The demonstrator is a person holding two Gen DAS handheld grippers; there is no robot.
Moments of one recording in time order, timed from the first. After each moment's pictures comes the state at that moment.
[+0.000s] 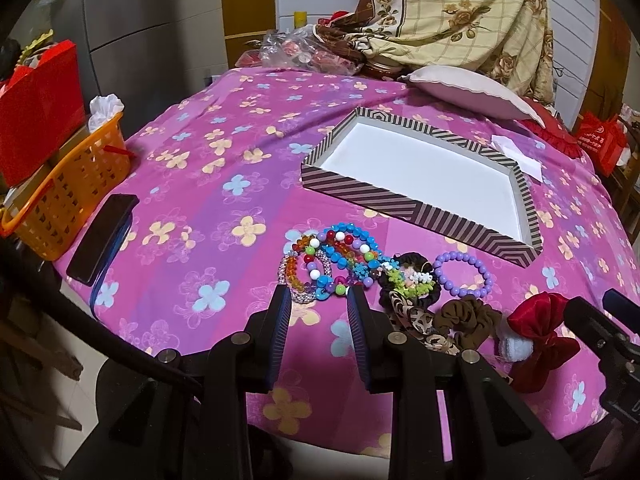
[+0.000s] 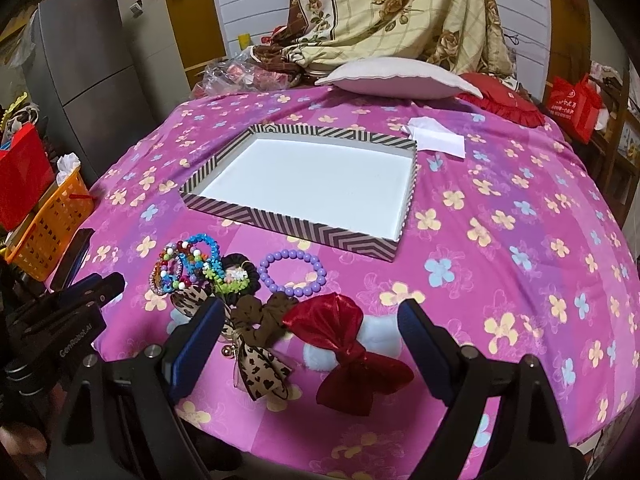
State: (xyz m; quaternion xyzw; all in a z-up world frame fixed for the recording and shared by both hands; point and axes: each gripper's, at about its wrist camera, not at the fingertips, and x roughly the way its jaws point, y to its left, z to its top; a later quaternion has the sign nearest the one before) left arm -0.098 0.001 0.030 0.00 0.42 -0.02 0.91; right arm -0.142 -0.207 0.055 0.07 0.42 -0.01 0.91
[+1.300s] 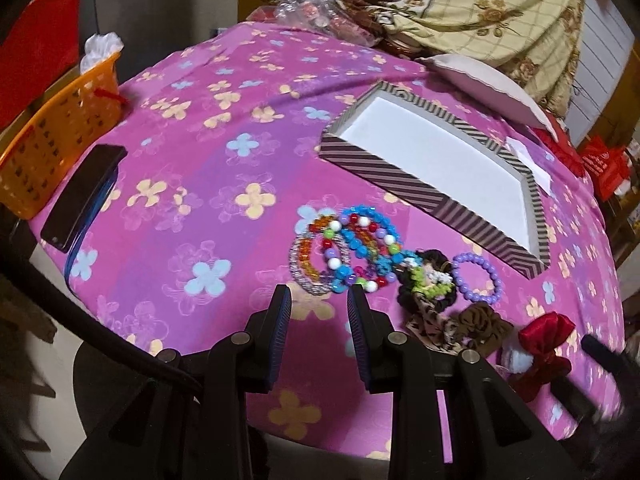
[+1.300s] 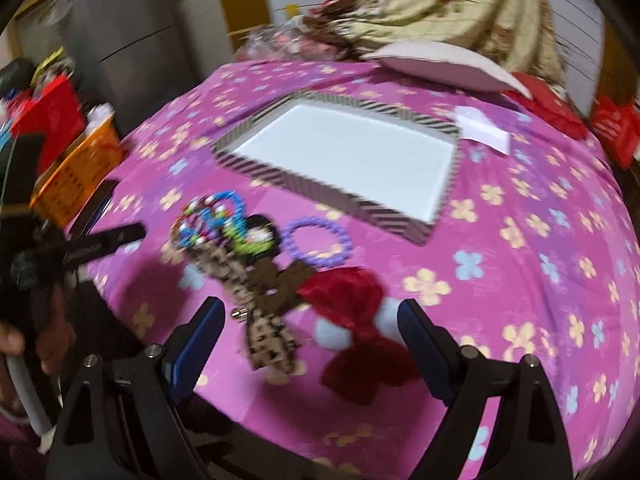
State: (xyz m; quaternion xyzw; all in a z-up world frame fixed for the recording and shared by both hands) left arm -0.066 0.037 0.011 -0.08 0.49 -0.03 0.87; right arm -0.137 -0.191 0.033 0.02 0.47 0.09 0.88
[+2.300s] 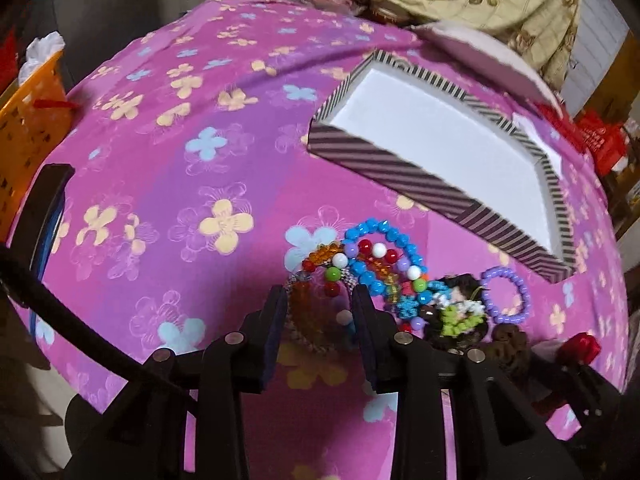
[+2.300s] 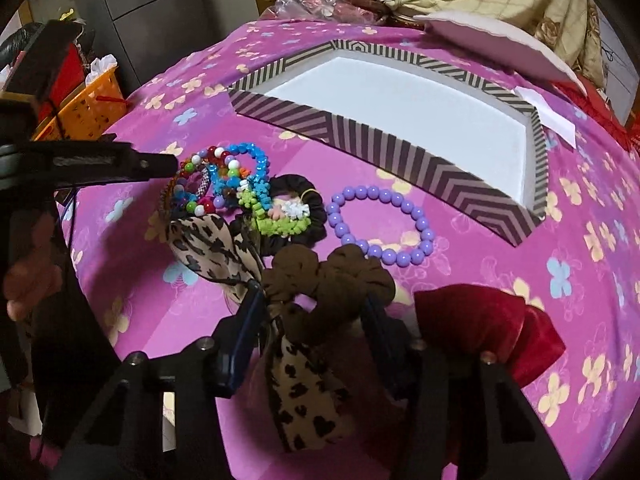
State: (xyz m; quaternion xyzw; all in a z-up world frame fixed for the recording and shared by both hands) left arm 0.002 0.034 -0.027 -0.05 0.53 -0.07 0.84; right arm -0.092 -0.156 -0.034 -0.01 0.50 0.12 0.86
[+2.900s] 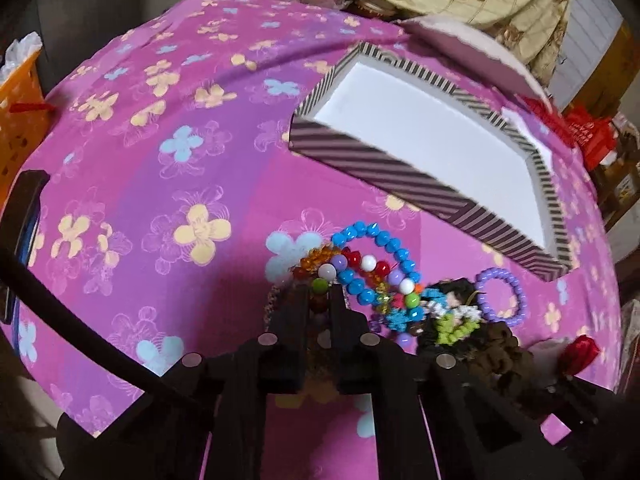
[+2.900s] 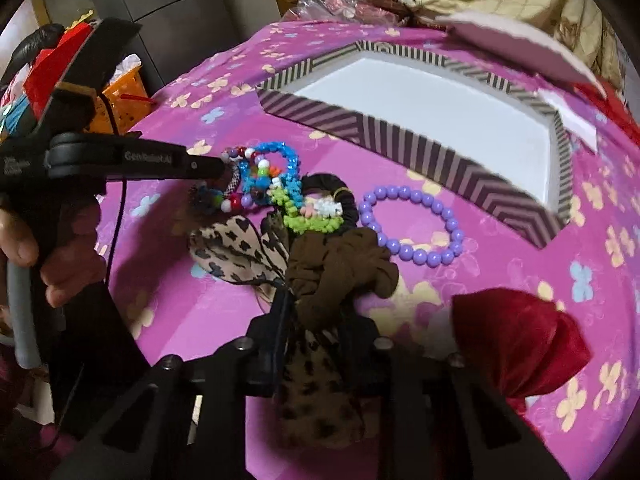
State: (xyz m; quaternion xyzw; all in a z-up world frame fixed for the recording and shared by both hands) left arm 0.009 0.033 -0.028 -0.06 0.52 -0.11 0.84; right arm -0.096 -0.151 -0.030 0.00 0.49 0.16 0.86
